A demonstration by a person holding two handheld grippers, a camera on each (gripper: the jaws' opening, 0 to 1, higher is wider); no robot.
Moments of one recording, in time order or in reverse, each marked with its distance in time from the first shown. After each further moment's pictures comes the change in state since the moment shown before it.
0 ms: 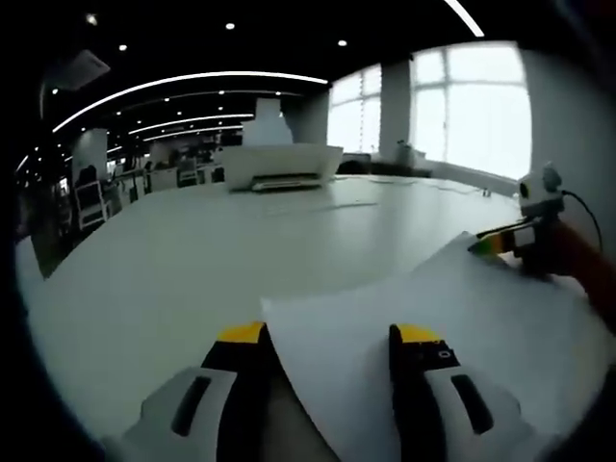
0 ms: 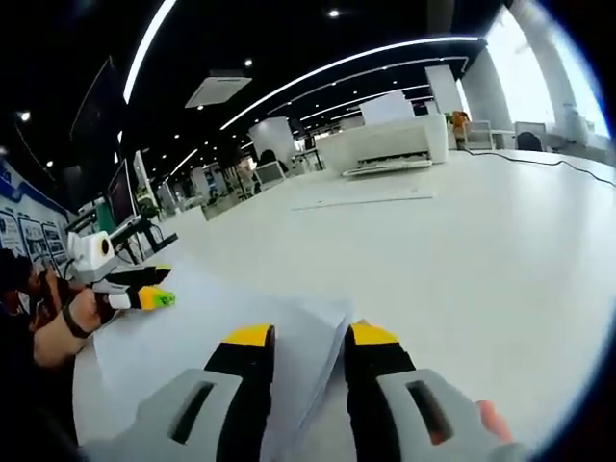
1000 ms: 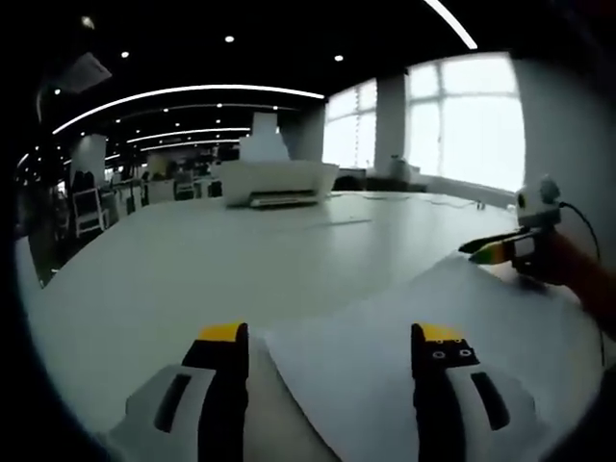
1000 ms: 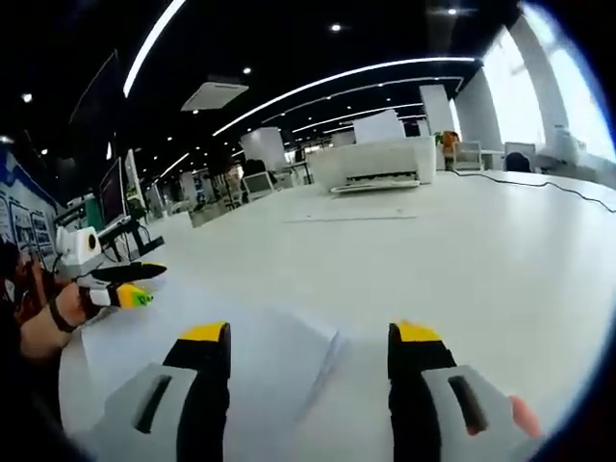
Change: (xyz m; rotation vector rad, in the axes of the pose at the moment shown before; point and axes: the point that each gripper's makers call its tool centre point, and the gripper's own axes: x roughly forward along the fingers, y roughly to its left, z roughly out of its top) left arm -0.009 -0.003 0.013 -0.005 -0.070 -0.032; right arm -0.010 -0.005 0.012 -0.059 -0.062 -0.074
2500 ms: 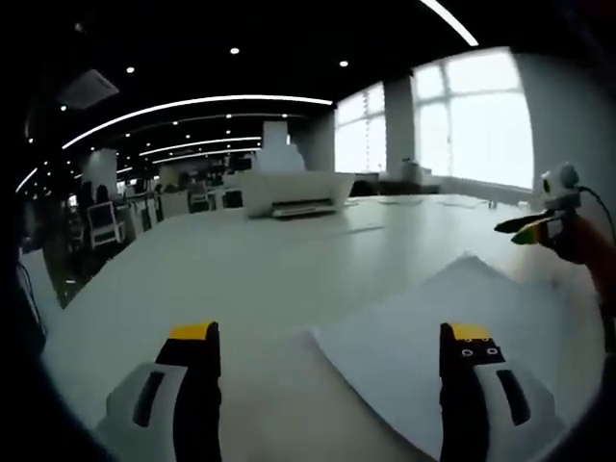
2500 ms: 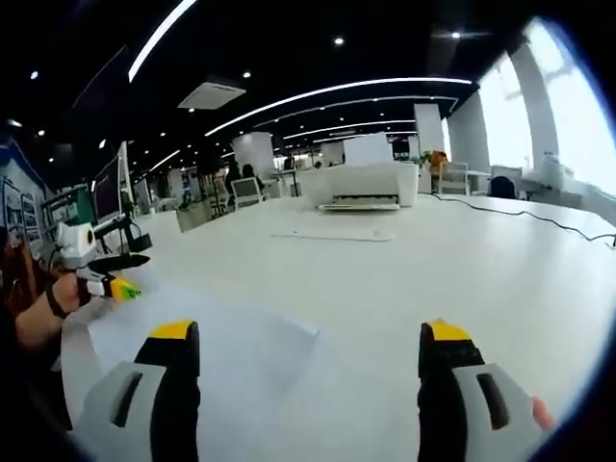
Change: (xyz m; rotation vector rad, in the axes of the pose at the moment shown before) left arm -0.038 0.028 0.012 0.045 -0.026 0.070; right arm -0.053 -0.007 0.022 -0.068 -0.029 -0.089
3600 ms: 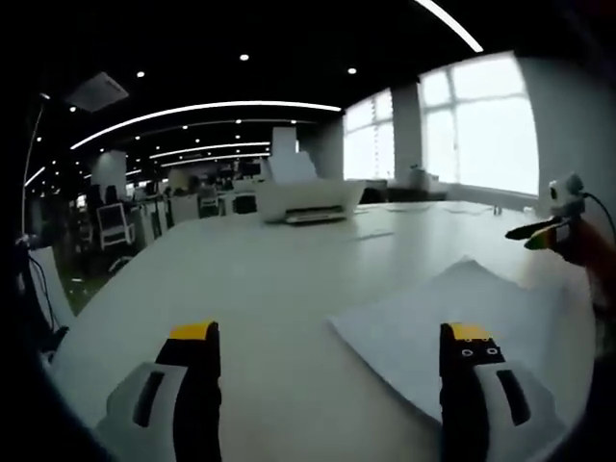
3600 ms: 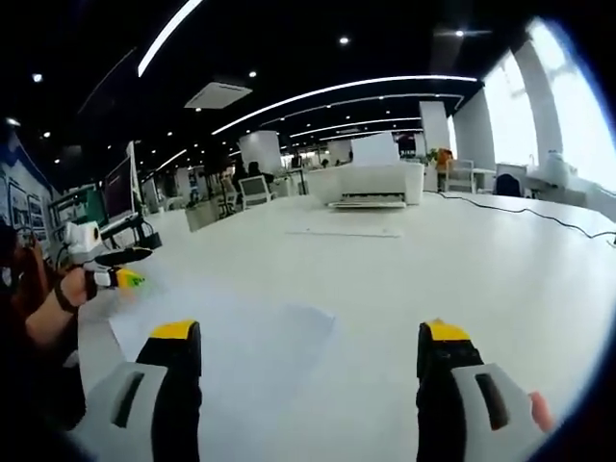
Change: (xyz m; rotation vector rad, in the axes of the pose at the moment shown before) left arm -0.039 0.020 0.006 -0.009 -0.030 0.038; right arm -0.026 0.007 -0.002 0.009 0.007 0.036
